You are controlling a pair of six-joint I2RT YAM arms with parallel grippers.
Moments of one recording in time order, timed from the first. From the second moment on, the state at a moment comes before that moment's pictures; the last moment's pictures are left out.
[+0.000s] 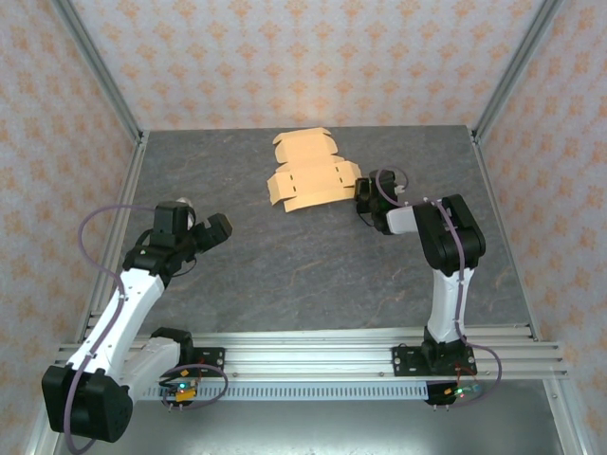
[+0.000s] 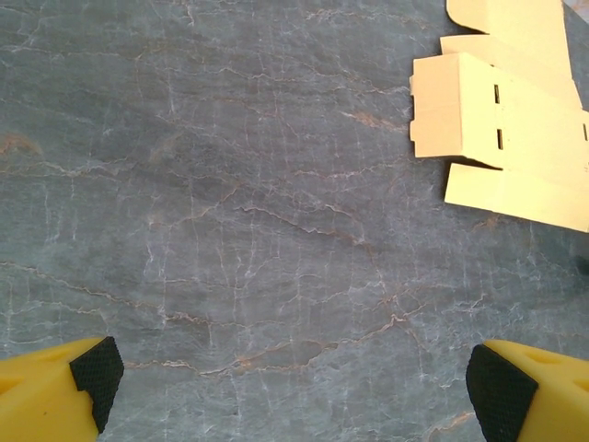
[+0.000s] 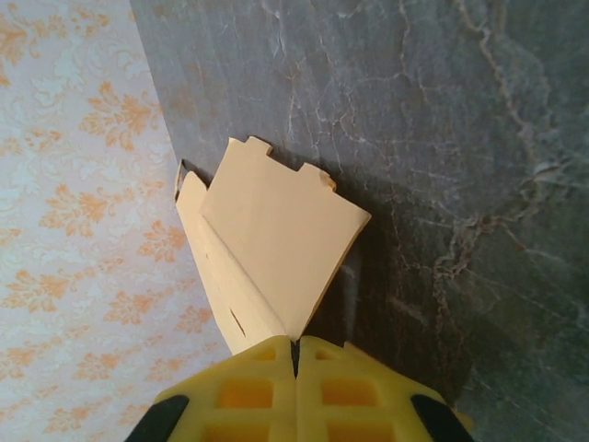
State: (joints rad) left arm -0.09 0.93 0.74 -0.62 0.06 -0.64; right arm 0.29 2.04 1.02 0.52 -0.03 1.74
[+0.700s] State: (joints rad) left arm -0.10 0.95 0.84 -0.65 0.18 -0.64; right arm 0.31 1.55 1.25 -0.13 -0.09 0.79
